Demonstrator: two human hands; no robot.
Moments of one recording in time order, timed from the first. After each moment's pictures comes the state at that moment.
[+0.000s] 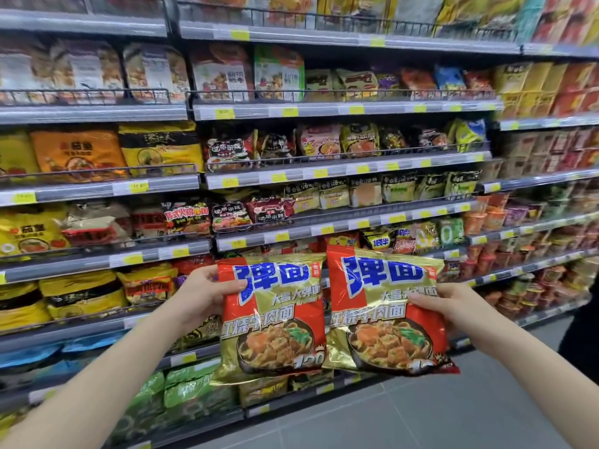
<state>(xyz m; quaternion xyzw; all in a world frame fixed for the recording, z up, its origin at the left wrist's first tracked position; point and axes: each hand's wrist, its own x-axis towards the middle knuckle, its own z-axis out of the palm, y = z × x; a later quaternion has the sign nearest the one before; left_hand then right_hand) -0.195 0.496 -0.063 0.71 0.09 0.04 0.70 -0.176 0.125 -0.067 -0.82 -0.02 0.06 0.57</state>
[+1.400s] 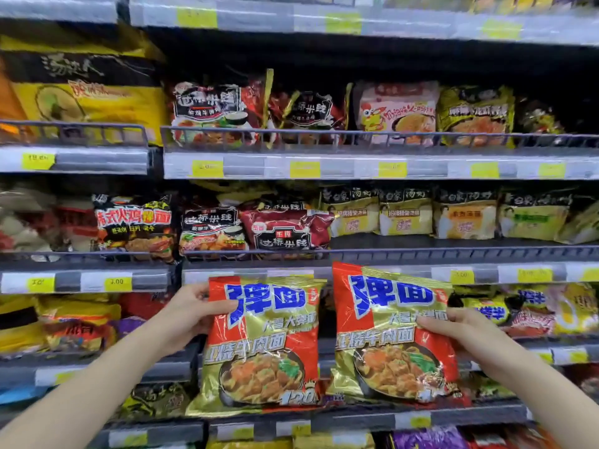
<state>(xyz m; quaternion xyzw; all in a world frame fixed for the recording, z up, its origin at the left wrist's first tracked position) 0.152 0.595 -0.184 0.70 0.12 0.10 0.69 0.264 0.220 -0.174 -0.78 -0.10 0.18 0.59</state>
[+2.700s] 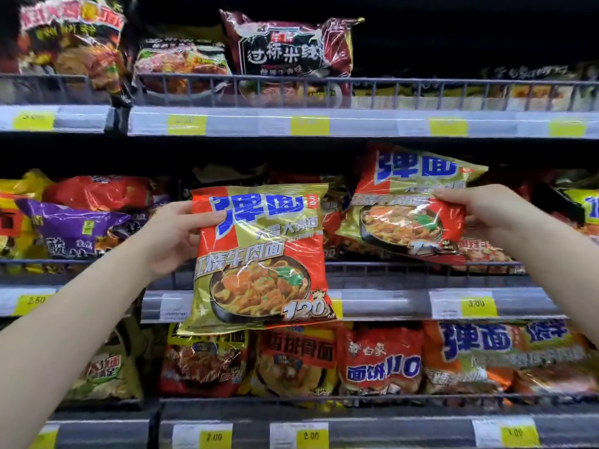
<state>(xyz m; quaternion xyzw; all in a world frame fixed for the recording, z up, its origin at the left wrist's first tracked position) 0.253 0.639 -0.393 0.72 -0.01 0.27 0.64 0.423 0.288 -0.356 -0.73 -0.13 -0.05 0.67</state>
